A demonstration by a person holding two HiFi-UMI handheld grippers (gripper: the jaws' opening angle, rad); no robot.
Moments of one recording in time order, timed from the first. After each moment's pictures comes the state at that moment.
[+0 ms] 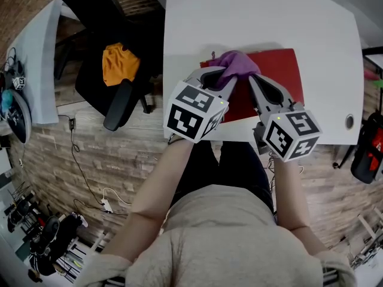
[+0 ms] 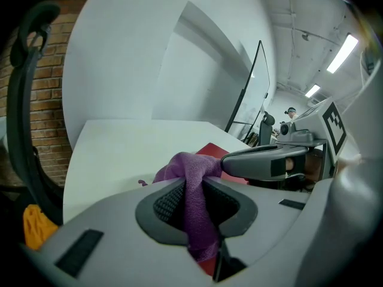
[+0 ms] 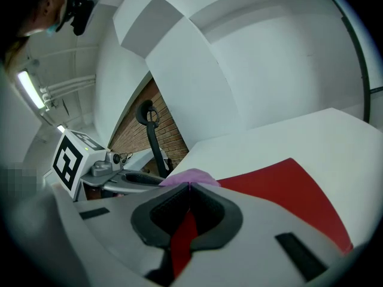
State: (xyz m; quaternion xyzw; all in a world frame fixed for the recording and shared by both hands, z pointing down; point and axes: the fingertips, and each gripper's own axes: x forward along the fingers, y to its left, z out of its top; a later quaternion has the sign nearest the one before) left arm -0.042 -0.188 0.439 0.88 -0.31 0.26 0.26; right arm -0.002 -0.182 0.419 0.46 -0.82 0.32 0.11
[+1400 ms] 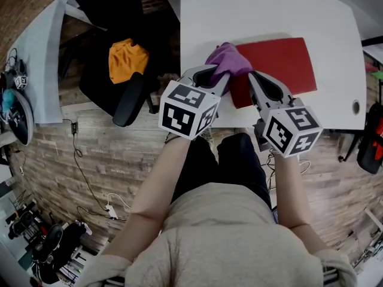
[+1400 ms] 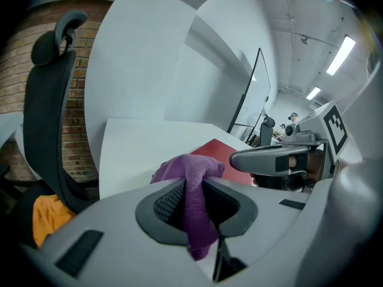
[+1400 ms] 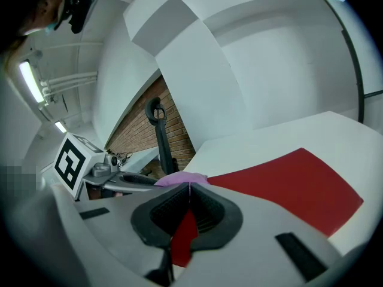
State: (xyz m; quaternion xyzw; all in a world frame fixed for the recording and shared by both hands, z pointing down) left arm -0.115 -0.158 0.435 0.88 -0.33 0.24 0.26; right arm -0.056 -0.146 0.411 0.48 -0.82 0.30 0.11
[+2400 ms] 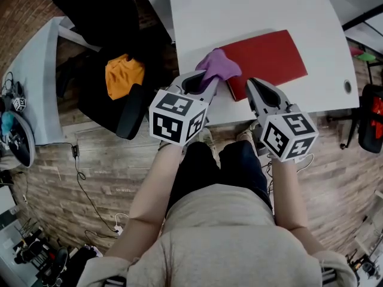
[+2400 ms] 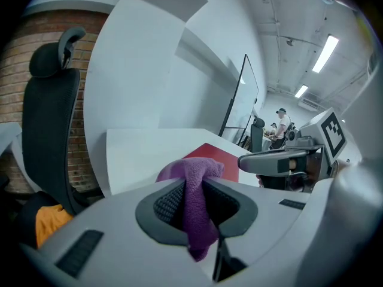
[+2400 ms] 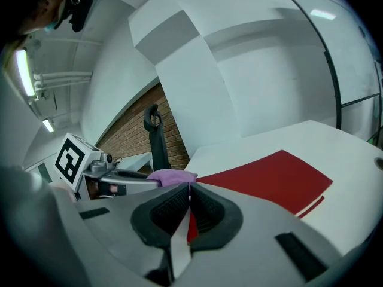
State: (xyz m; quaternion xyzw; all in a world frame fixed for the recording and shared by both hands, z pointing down) left arm -0.141 -0.133 0.409 0.90 -0.30 0.23 0.22; right arm -0.058 -0.103 0.392 0.54 -0.79 0.28 0.09
